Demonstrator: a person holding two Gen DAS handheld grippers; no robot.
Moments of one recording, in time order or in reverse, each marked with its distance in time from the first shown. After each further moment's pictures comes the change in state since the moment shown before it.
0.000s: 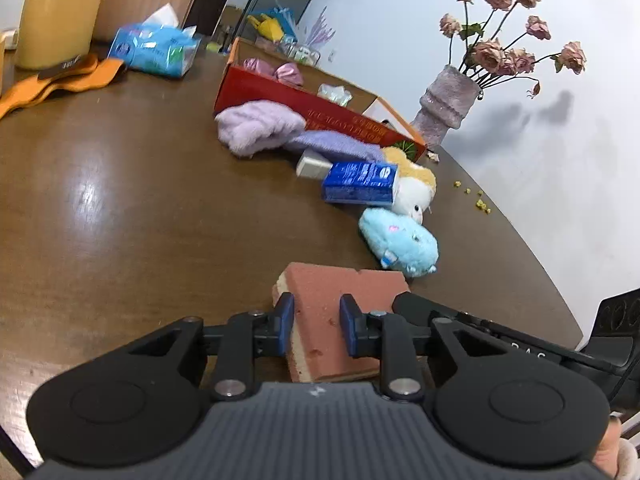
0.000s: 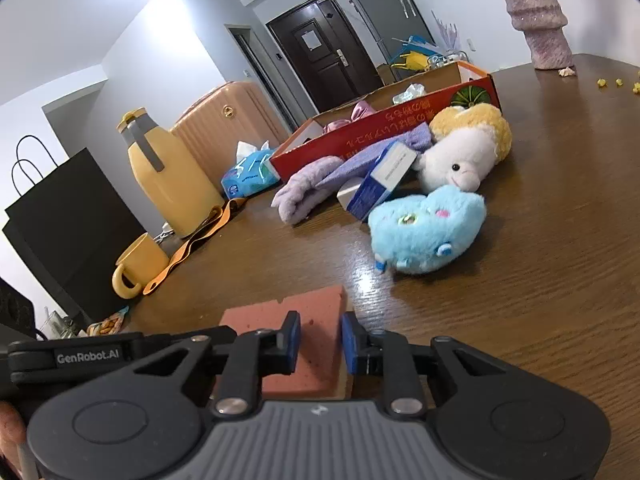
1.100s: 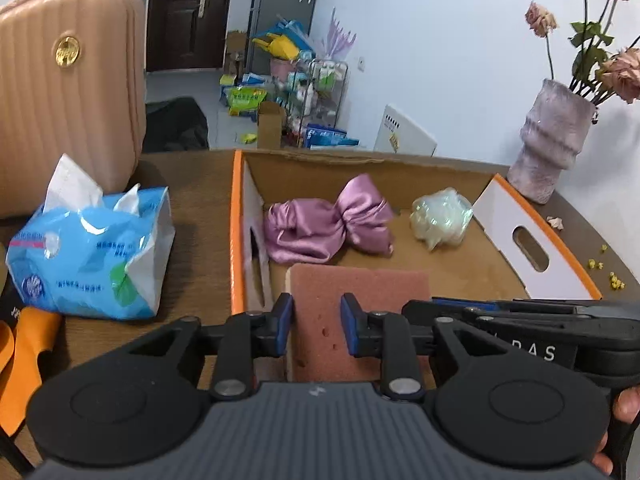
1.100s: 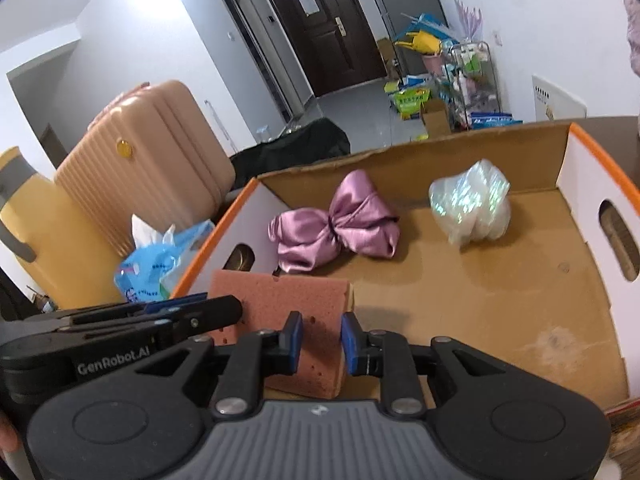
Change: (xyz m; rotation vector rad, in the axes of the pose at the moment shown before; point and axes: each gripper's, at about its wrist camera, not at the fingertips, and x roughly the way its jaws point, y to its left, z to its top) left arm 0.212 0.046 0.256 0.207 0.007 0.203; right arm 0.269 -0.029 0.237 -0.083 0.146 -0.073
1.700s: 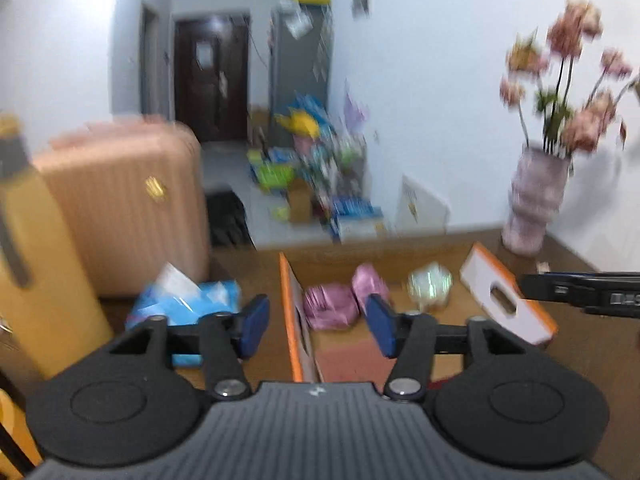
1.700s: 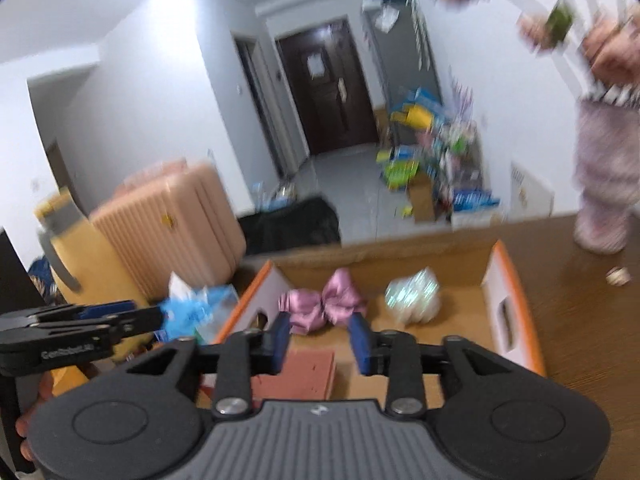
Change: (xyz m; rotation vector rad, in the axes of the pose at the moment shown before) left arm -0.161 -0.029 0.011 0.075 -0.259 0.135; right arm -0.184 0.025 0.012 -0.112 -0.269 -0.079
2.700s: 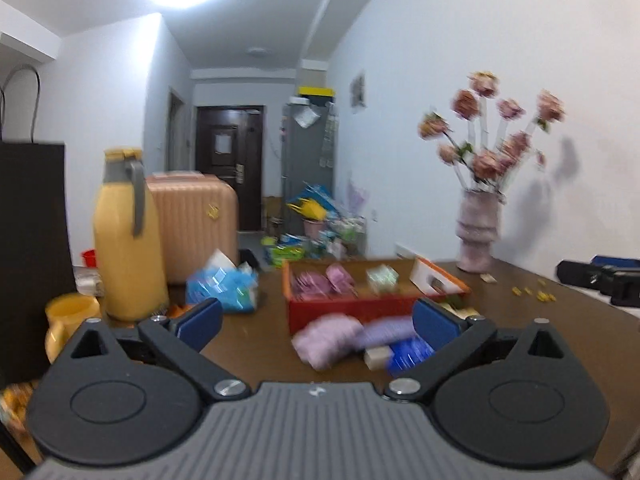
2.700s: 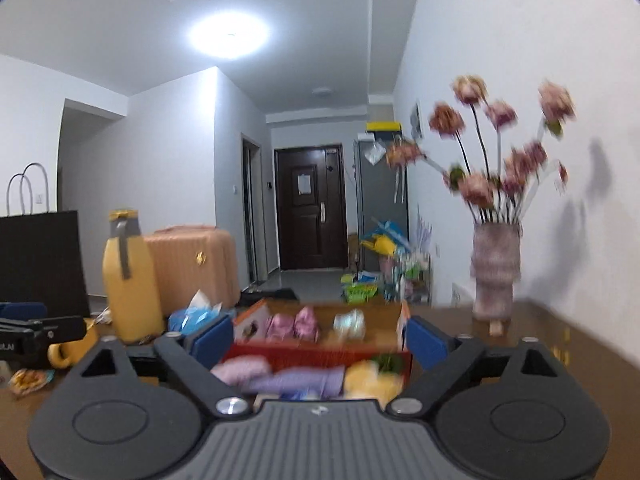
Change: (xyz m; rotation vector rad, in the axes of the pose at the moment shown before) left arm -0.228 -0.049 -0.181 0.005 -0.251 0.003; right arm -0.230 0.029 -0.196 -0.141 -0.307 -0.117
